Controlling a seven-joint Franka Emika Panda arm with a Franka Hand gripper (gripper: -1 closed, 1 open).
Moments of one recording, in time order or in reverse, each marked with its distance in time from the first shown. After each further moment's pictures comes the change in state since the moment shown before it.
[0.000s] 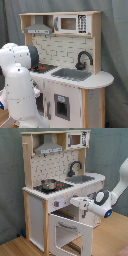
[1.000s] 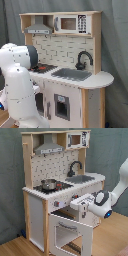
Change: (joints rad) arm 0.000 -0.012 0.003 0.000 -0.004 -0.016 -0.321
